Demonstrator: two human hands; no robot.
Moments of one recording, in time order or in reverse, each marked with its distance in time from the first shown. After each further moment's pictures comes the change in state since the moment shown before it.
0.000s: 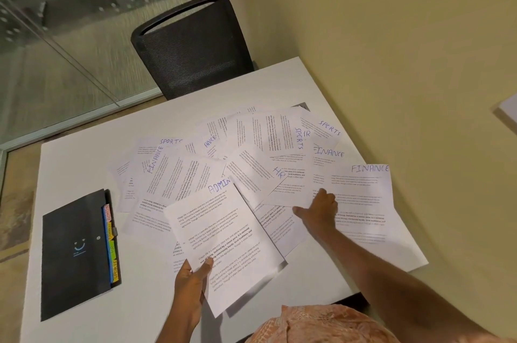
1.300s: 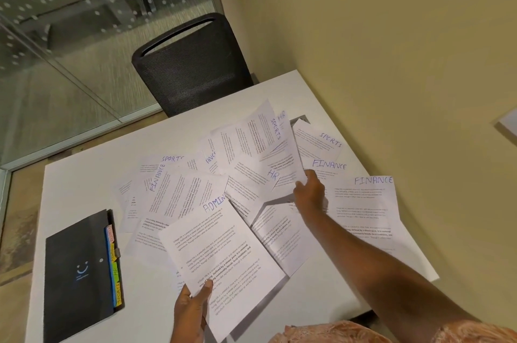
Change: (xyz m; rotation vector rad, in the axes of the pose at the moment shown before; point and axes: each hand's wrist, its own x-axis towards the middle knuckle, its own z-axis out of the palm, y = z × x) left_hand 0.014 -0.002 -0.006 -0.146 0.051 0.005; right_hand 0.014 -0.095 -0.042 0.435 0.155 -0.115
